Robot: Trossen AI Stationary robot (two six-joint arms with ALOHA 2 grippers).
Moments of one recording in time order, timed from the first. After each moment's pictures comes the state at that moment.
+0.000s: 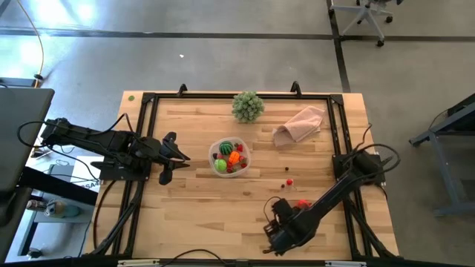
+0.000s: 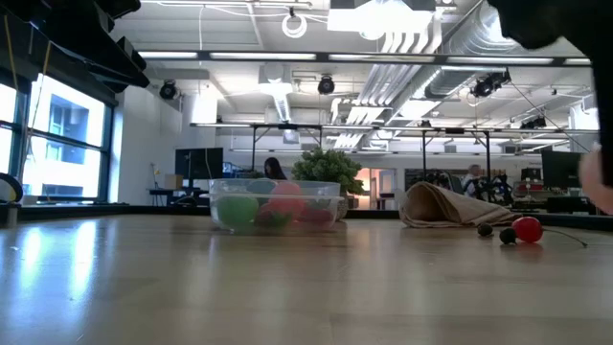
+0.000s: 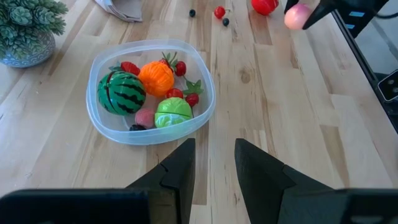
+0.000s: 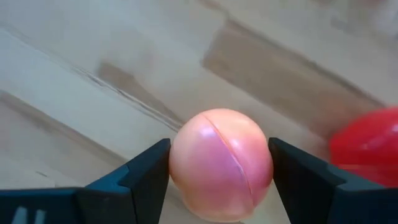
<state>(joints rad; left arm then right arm) -0.09 0.65 0.54 -0.53 -0.15 -0.21 0.73 2.01 1.49 -1.05 0.22 1.77</state>
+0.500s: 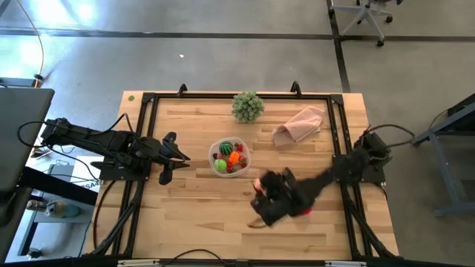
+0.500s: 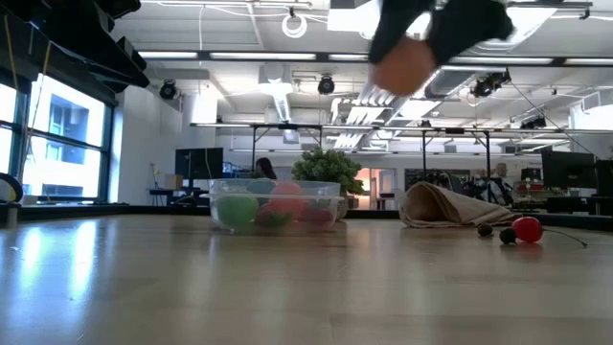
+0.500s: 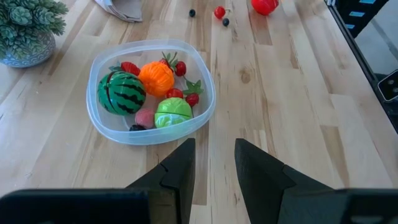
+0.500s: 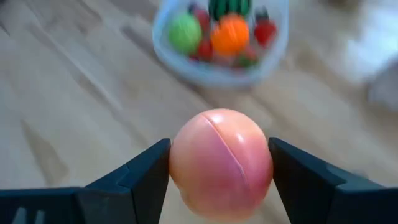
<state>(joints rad) -0.09 0.65 0.54 -0.53 -0.15 -0.21 0.55 1.81 1.49 -0.98 0.66 1.30</state>
